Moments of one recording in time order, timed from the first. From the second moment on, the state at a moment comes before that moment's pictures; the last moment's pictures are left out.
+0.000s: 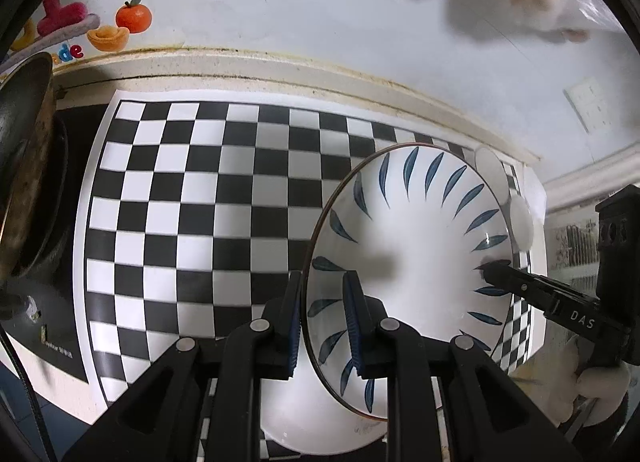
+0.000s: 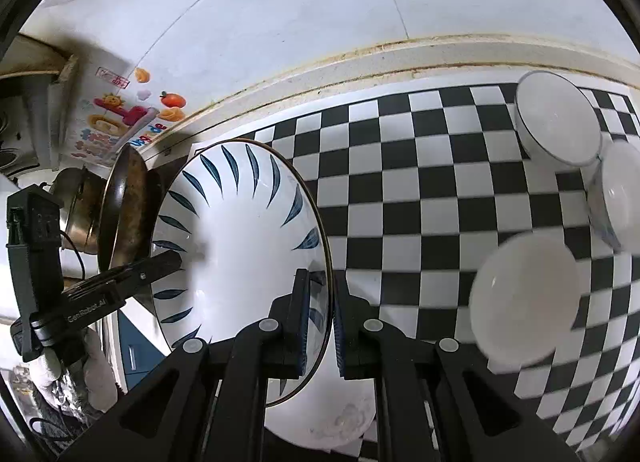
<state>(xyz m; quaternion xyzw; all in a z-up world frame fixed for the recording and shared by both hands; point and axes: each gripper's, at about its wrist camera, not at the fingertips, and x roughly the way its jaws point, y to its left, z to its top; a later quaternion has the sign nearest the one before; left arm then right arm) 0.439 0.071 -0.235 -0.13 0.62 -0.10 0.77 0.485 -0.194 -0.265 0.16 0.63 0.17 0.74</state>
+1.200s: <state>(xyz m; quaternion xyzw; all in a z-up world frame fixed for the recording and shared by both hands) 0.353 0.057 -0.331 -0.07 0.69 -0.10 0.71 0.351 -0.192 -0.359 0.19 0.69 0.13 0.68</state>
